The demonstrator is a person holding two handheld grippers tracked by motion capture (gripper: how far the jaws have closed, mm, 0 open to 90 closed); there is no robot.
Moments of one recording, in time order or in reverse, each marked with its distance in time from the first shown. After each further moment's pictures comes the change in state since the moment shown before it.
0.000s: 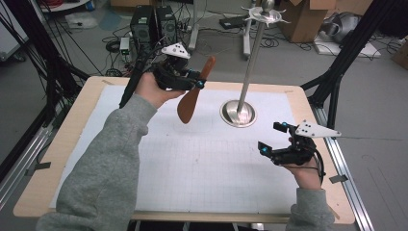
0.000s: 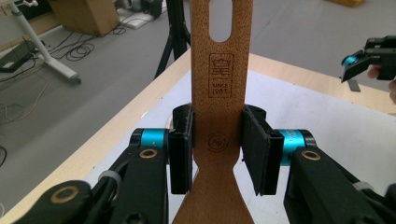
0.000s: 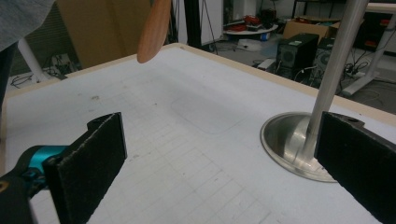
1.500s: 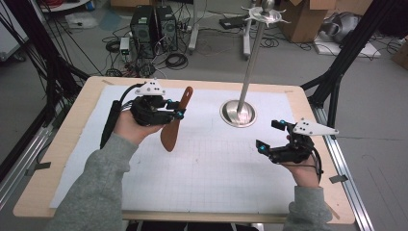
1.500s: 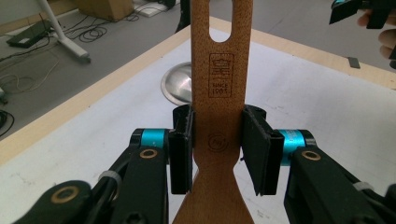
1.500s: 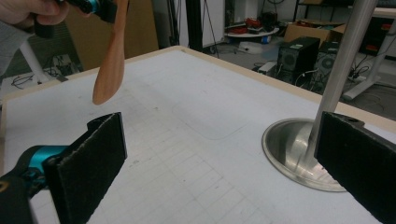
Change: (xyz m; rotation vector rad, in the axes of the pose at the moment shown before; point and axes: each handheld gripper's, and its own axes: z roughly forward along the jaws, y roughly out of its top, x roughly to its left) left arm -0.036 -0.083 -0.041 0.000 0.061 -0.072; right arm 0.001 0.005 0.006 -0.008 0.005 -0.010
